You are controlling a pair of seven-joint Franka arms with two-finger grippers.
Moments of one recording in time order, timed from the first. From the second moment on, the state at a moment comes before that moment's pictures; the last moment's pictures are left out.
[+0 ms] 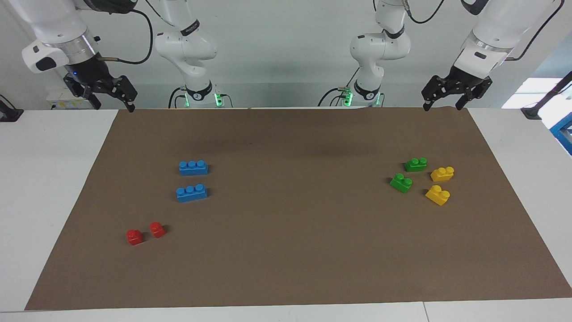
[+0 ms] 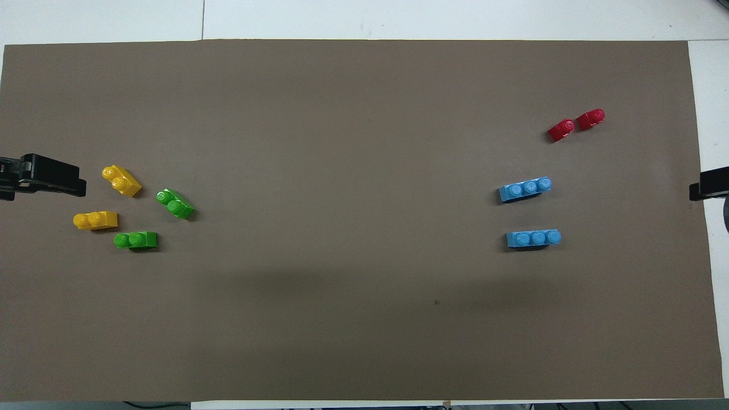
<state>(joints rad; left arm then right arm) -0.03 -0.04 -0.04 -1.52 -0.02 1.45 -0.04 -0.08 -0.11 -0.04 -1.66 -0.01 1.53 0.02</state>
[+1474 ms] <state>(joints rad) 0.00 -0.09 -0.03 -1.66 -0.02 1.50 -0.34 -0.09 -0.14 -0.05 -1.72 -0.01 1.53 0.00</state>
